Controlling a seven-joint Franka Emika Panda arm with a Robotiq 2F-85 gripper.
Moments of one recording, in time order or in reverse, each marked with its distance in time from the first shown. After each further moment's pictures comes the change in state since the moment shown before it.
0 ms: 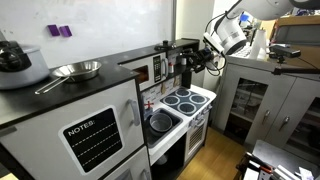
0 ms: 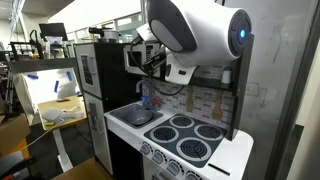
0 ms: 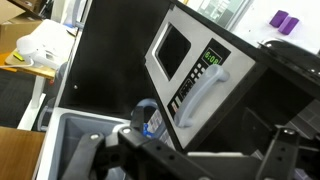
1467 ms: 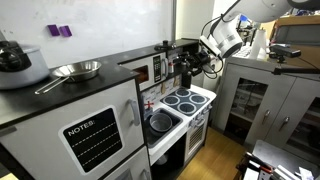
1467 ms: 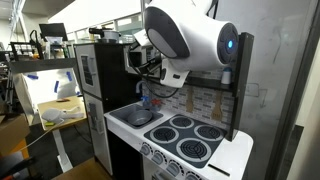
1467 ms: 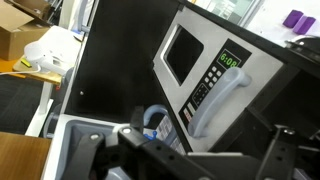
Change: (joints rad) arm 0.022 0.006 0.019 -0.021 -0.001 0.006 0.000
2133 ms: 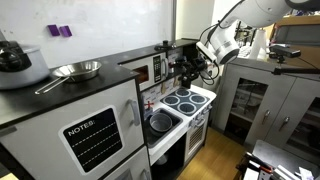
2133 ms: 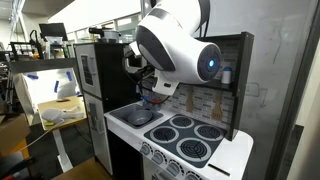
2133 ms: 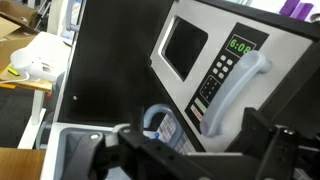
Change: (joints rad) arm 0.031 0.004 0.013 -0.072 0.075 0.056 0.000
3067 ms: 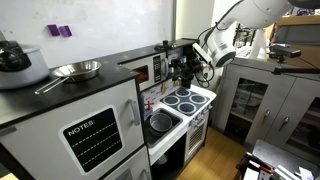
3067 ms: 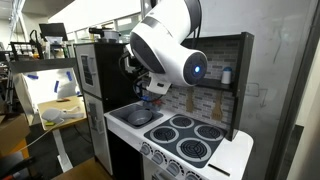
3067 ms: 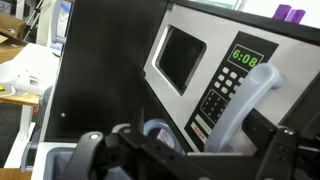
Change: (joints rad) arm 0.037 -0.014 0.017 -0.044 0.082 0.020 0.000
